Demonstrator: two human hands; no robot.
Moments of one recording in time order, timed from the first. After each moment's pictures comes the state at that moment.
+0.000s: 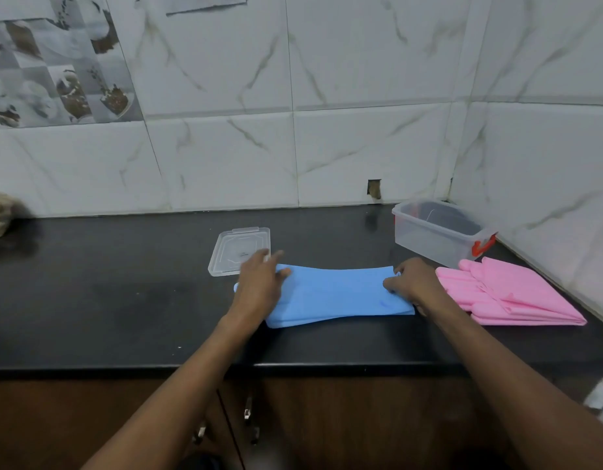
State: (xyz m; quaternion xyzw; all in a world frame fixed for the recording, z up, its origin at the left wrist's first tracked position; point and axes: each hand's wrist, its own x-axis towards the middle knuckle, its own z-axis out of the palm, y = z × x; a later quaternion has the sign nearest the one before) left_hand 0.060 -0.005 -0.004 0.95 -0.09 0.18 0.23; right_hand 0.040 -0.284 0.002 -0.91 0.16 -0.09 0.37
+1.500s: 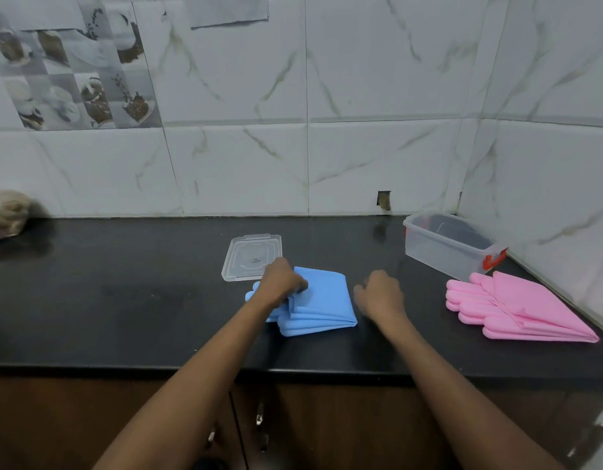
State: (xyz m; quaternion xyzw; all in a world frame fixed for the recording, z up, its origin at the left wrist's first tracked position) left_hand 0.075 -0.016 0.026 0.91 0.04 -0.03 0.42; right_hand 0.025 -0.191 0.011 -0.93 0.15 -0.13 0.32
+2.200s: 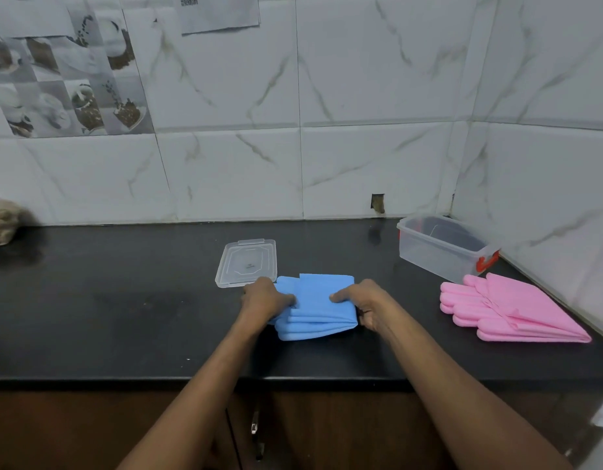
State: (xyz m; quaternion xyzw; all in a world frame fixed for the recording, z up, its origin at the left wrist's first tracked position) left_hand 0.052 -0.002 0.016 0.93 0.09 0.00 0.35; right_hand 0.046 -0.191 0.009 -0.67 0.17 0.10 0.71
